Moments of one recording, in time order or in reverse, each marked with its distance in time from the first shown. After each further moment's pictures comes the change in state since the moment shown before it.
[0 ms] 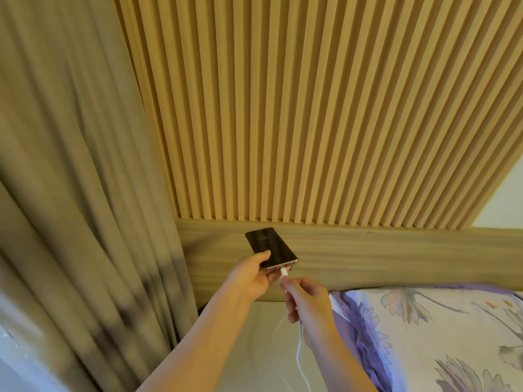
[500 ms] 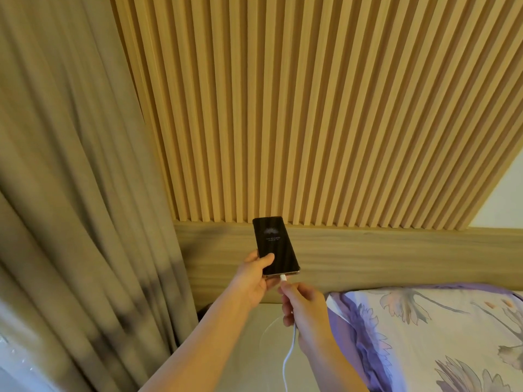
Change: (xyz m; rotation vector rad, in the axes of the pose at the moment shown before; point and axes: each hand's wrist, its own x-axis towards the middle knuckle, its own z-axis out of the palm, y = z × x) left_hand 0.007 -0.011 -0.008 0.139 -0.063 0.139; right_hand -0.004 0.003 0.004 0.062 0.021 0.028
